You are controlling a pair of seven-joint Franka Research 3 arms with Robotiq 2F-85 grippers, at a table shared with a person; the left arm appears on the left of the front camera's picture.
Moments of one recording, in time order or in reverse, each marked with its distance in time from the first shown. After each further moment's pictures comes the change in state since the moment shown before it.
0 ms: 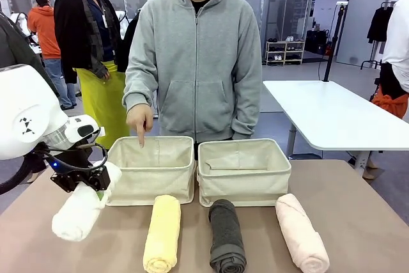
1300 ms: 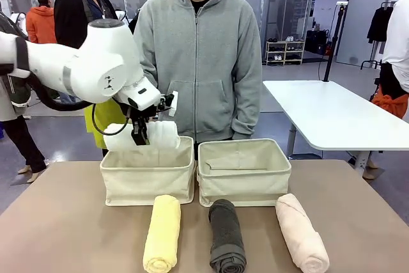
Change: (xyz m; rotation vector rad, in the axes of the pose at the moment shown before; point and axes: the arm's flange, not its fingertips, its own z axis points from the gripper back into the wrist) left arm 0.171 -0.117 0.017 0.250 -0.022 -1.442; right arm 0.000 0.000 0.000 0.002 0.001 0.000
